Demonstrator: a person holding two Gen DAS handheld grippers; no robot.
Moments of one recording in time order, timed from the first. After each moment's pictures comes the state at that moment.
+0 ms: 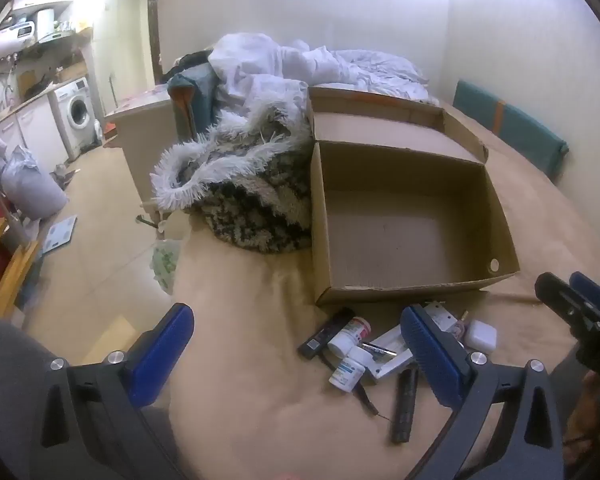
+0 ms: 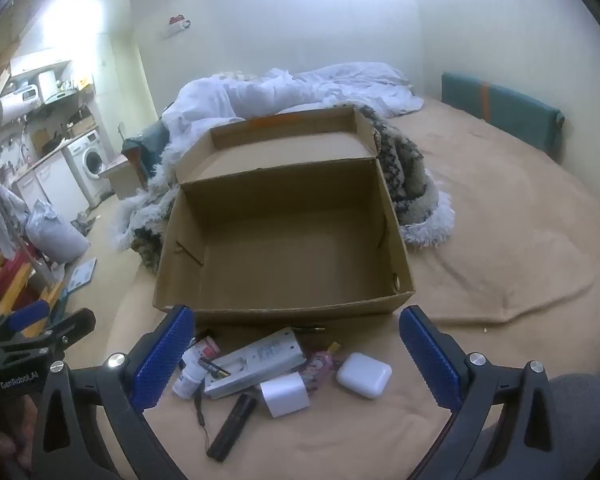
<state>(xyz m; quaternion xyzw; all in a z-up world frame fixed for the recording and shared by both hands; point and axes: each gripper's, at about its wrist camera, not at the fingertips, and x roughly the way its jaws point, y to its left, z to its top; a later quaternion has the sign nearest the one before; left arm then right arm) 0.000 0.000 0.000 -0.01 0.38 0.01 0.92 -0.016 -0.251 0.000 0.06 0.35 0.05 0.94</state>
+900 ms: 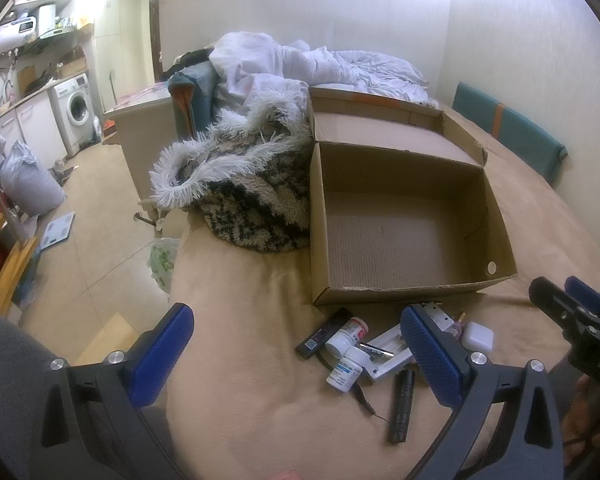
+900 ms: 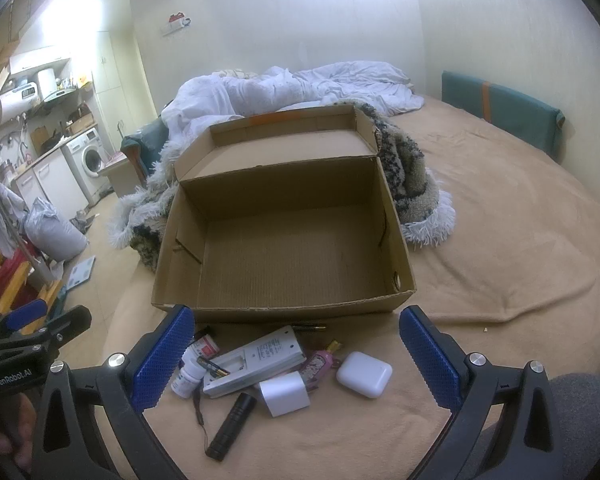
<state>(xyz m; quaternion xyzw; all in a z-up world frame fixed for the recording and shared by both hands) 0.002 0.002 -0.001 -0.02 0.38 0.00 0.92 -0.015 -0.250 0.000 0.06 0.35 0.04 0.93</state>
